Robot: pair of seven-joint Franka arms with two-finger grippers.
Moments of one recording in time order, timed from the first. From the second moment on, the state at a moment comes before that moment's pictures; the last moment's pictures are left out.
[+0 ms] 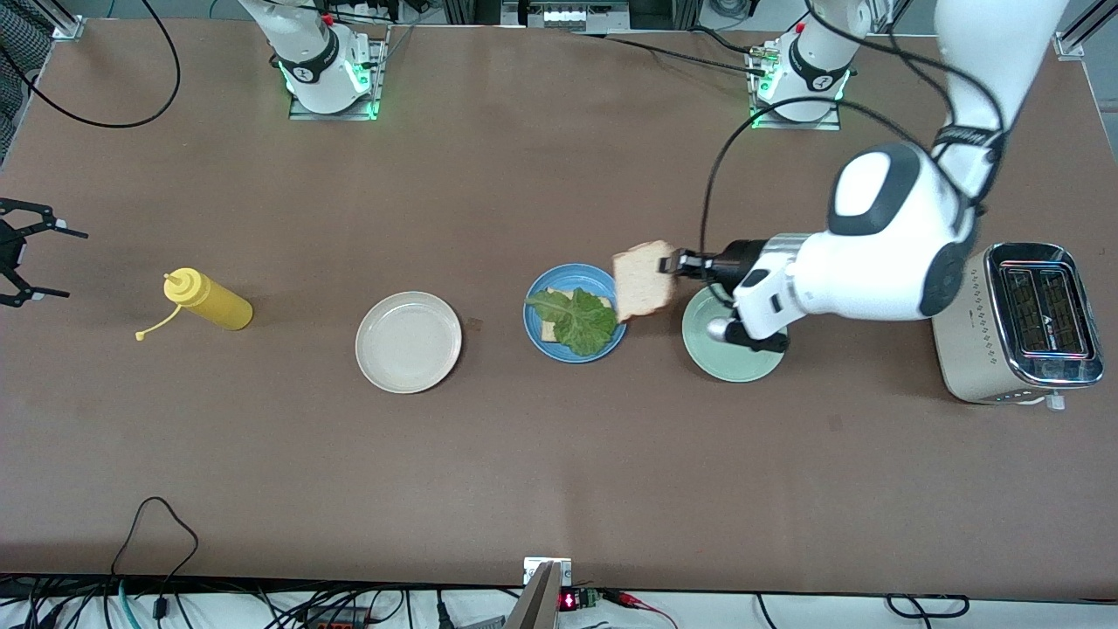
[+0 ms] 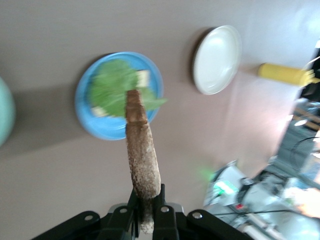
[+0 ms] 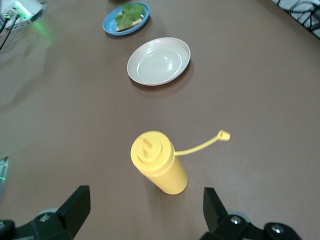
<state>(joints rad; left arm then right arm) 0.18 0.54 -0.65 -1.52 -0.52 1.87 -0.21 -0.54 0.40 -0.03 -1.55 0.53 1.52 -1.85</state>
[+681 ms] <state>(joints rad) 0.11 0.65 -0.65 -1.69 -0.73 2.13 0.17 -0.20 0.34 -0.03 -1.53 0.32 1.67 -0.96</state>
